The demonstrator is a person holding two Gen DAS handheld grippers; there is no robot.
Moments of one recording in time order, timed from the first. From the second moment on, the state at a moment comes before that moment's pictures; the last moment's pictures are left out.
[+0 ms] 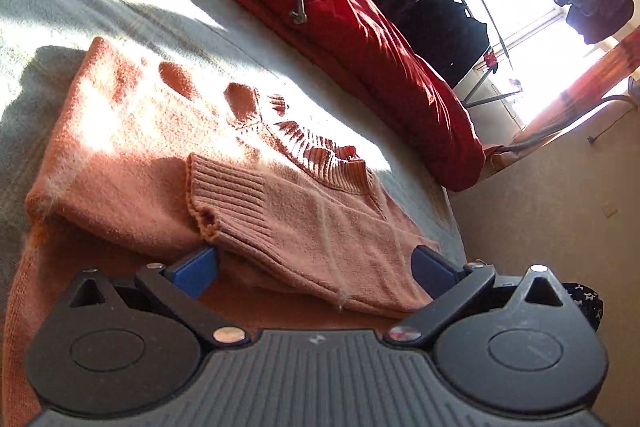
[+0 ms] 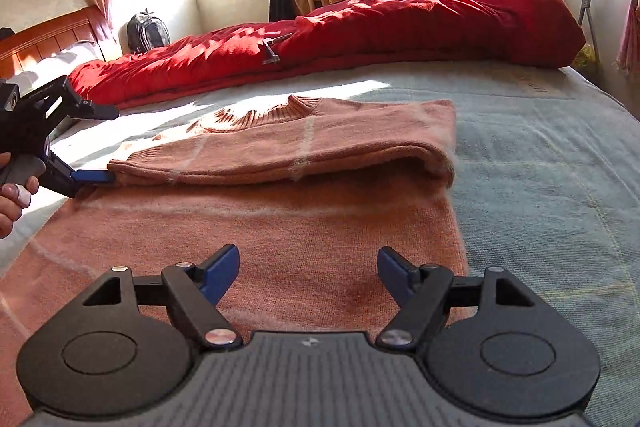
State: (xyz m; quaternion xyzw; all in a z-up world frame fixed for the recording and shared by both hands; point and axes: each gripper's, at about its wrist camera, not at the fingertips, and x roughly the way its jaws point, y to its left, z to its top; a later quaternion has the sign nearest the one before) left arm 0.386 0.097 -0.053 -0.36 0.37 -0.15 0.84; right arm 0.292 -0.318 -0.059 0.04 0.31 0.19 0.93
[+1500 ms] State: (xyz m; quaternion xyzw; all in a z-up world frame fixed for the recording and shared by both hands) left arm 0.460 0.079 -0.041 -0.11 0.39 -0.04 0.91; right arm 0.292 -0.334 -0.057 0.07 0.29 0.20 0.93
